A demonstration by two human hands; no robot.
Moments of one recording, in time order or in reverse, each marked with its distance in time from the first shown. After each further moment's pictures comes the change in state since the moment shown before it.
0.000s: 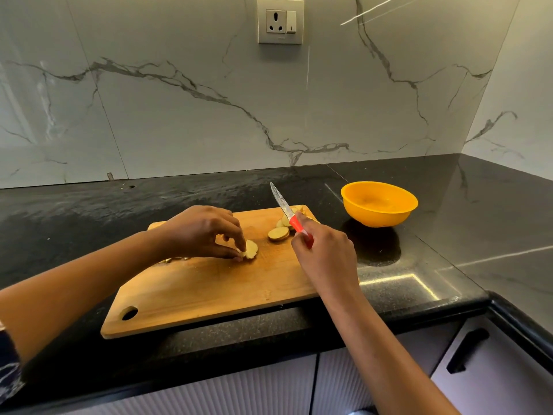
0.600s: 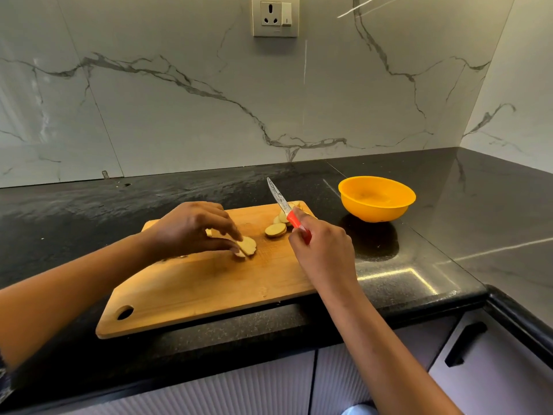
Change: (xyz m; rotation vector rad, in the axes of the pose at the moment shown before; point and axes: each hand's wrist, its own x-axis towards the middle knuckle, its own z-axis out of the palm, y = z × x) left_hand -0.005 0.002 -0.001 -0.045 0.115 0.023; right_hand 0.000 0.001 0.000 -0.009 -0.001 -0.002
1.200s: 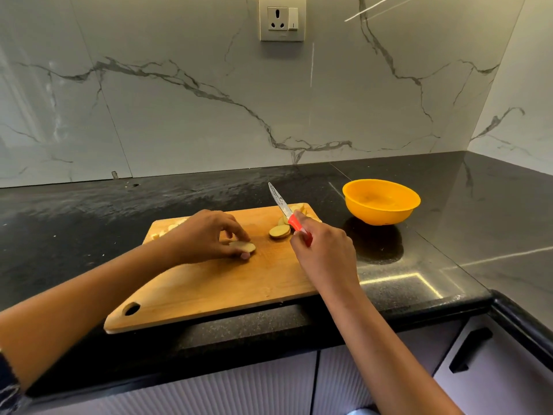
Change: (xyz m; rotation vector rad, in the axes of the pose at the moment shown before) left_hand 0.010 0.029 0.003 -0.092 -0.244 -0.609; right_hand 0.000 -0.001 0.000 -0.022 -0.024 -0.015
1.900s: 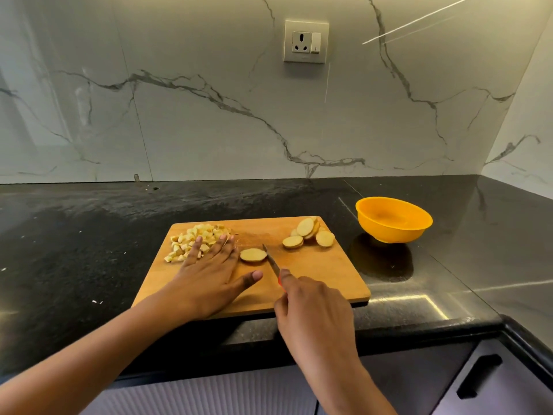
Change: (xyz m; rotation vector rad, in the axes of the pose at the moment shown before) left_hand -0.049 0.033 0.031 0.265 -0.109 -0.363; right_hand -0.065 -0.047 -0.014 -0.208 -0.214 -0.173
